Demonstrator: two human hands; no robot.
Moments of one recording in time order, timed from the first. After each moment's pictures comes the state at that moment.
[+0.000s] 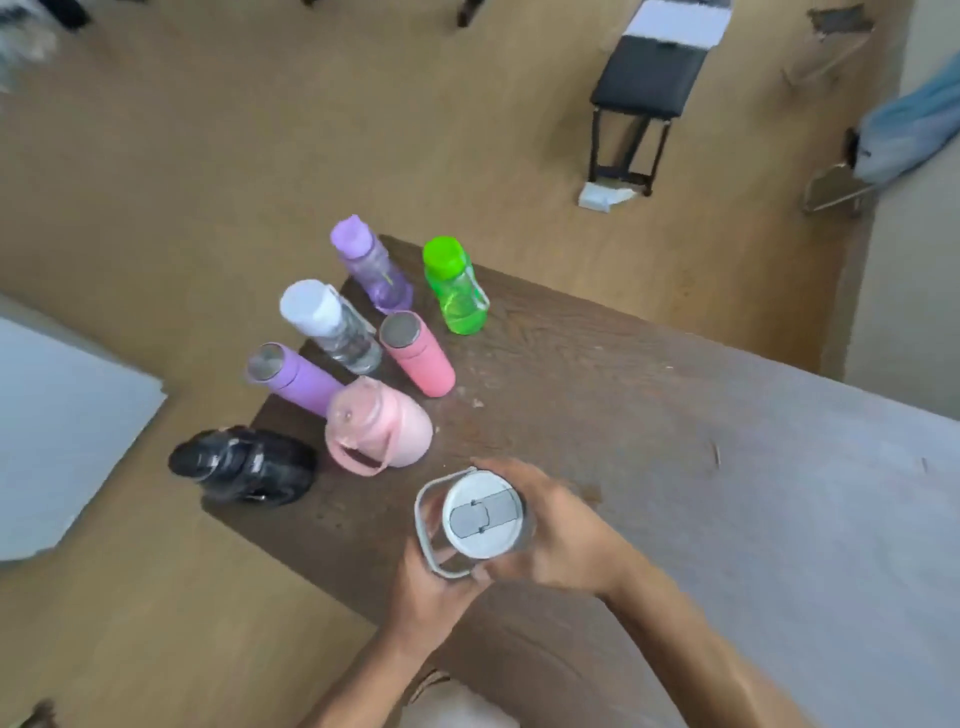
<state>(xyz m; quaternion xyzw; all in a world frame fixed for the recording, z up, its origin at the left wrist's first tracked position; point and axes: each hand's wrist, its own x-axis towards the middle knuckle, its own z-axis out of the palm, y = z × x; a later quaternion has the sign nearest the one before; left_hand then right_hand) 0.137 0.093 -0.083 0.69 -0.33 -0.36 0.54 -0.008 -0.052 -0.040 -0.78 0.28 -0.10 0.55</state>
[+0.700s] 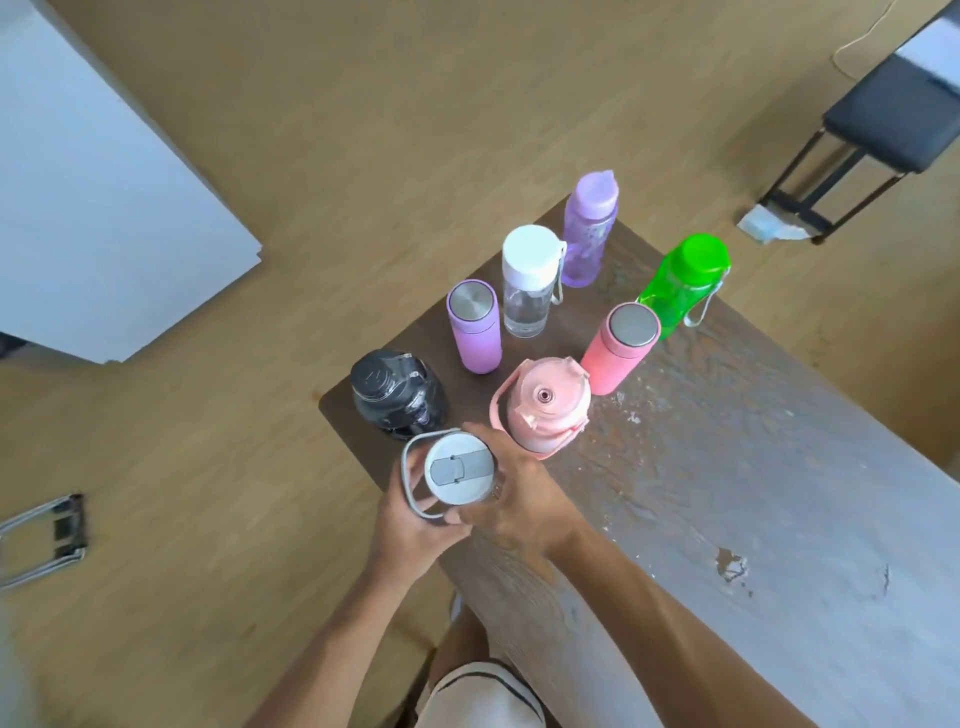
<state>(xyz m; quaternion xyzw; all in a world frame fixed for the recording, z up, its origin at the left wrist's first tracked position) 0.297 0.179 -0.135 0.77 -0.19 -0.27 0.54 0.208 0.016 -0.120 -0.76 0.24 0.01 0.61</state>
